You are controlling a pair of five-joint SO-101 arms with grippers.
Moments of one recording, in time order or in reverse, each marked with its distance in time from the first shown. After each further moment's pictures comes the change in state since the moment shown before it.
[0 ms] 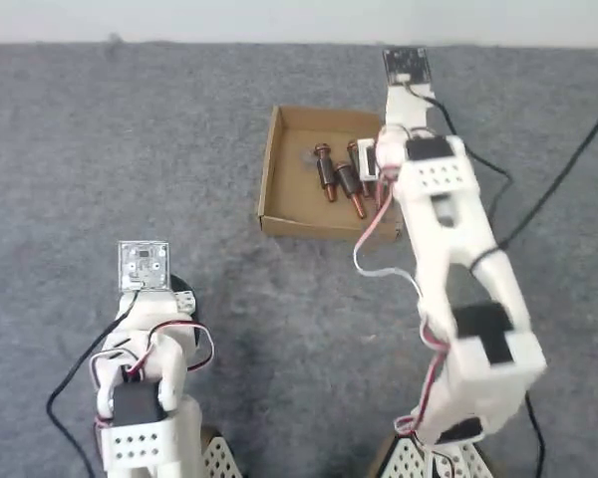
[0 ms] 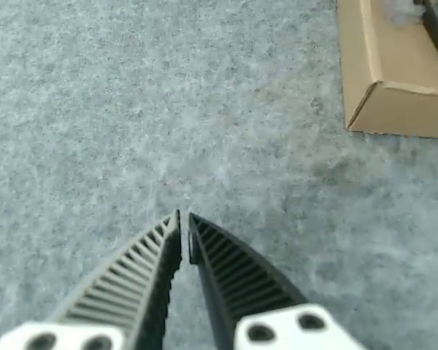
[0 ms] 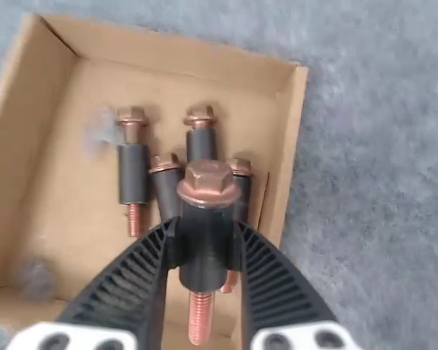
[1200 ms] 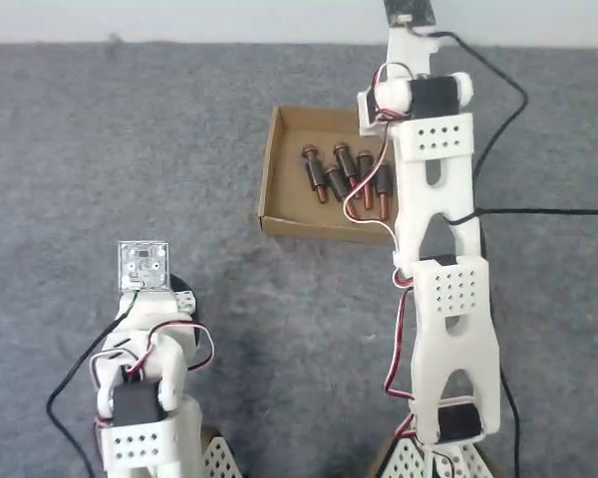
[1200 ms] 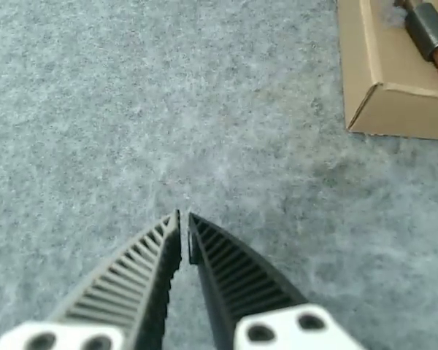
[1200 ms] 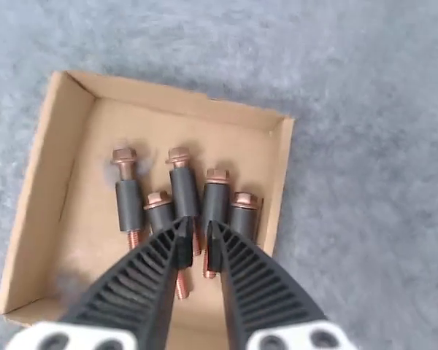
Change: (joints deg) left arm 0.0 0.0 0.0 0.0 -0.1; right arm 0.9 38.8 -83.2 46.6 0.0
